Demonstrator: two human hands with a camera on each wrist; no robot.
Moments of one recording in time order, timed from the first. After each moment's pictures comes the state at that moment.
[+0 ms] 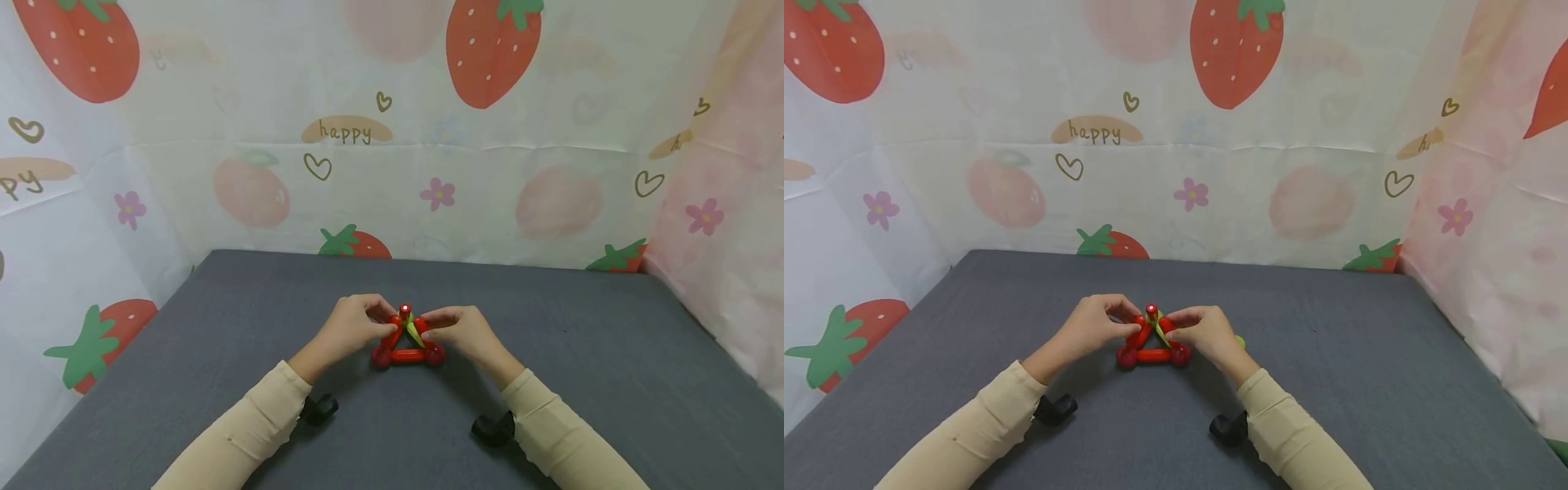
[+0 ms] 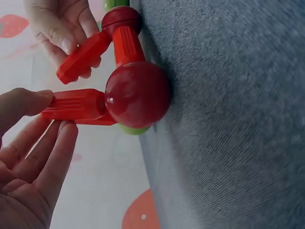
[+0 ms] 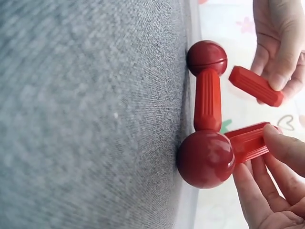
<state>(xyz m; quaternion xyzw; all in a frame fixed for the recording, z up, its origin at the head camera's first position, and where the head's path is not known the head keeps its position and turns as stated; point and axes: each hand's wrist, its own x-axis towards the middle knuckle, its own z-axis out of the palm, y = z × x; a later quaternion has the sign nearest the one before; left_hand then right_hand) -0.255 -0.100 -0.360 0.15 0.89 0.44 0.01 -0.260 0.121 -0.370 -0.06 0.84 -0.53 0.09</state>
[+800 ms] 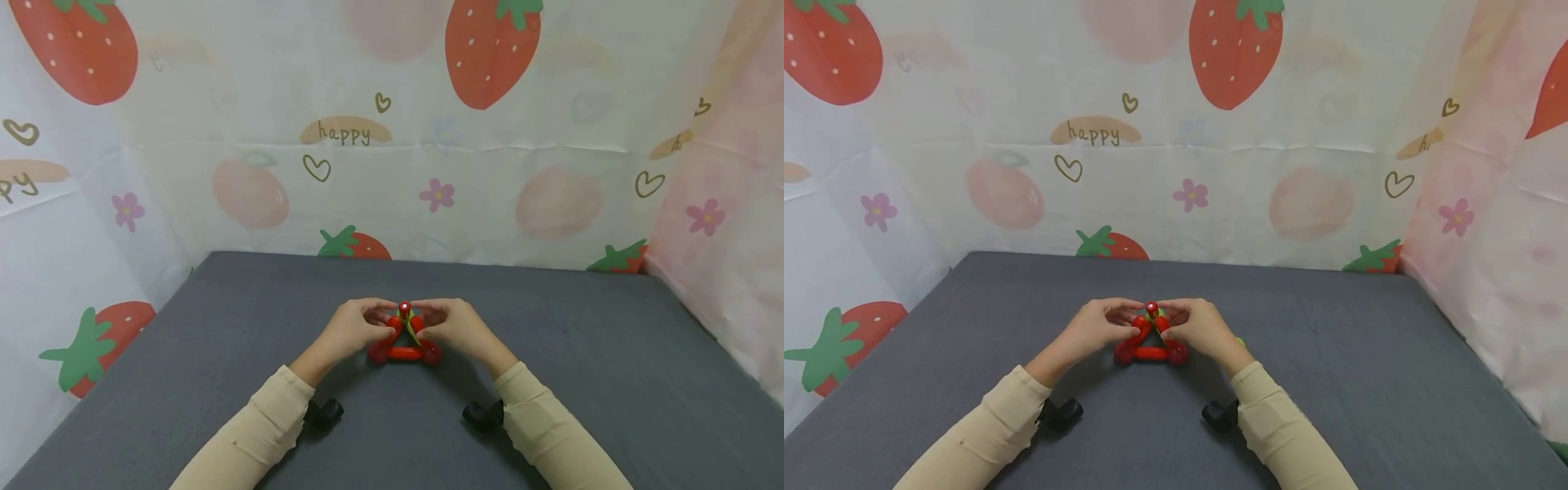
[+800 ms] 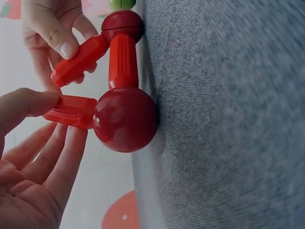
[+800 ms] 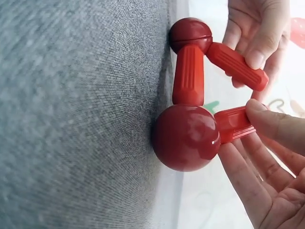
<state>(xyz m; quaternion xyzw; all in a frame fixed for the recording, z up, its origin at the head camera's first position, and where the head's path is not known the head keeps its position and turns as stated) -0.263 -0.101 -0.370 0.11 0.86 0.50 0.06 -0.274 0.116 -0.363 -0.17 0.87 -0.45 0.08</state>
